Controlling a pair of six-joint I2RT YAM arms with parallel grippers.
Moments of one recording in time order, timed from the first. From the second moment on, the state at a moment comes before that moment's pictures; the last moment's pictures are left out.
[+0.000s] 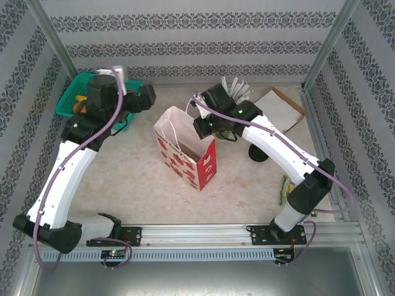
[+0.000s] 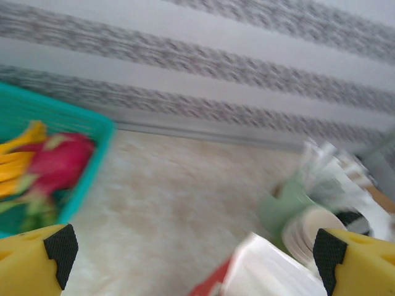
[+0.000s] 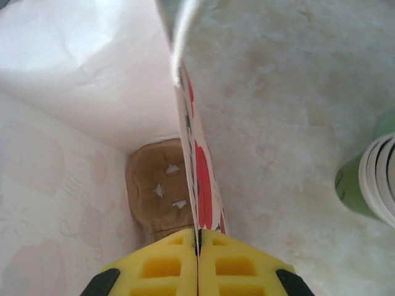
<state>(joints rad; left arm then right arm) -0.30 1.23 1.58 -0.76 -0.17 -0.41 0.70 1.63 1.67 -0.92 -0.06 0.24</state>
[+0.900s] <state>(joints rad) -0.27 1.30 1.51 -0.78 -0.29 -0.53 0.76 1.47 1.55 -0.80 0.16 0.41</state>
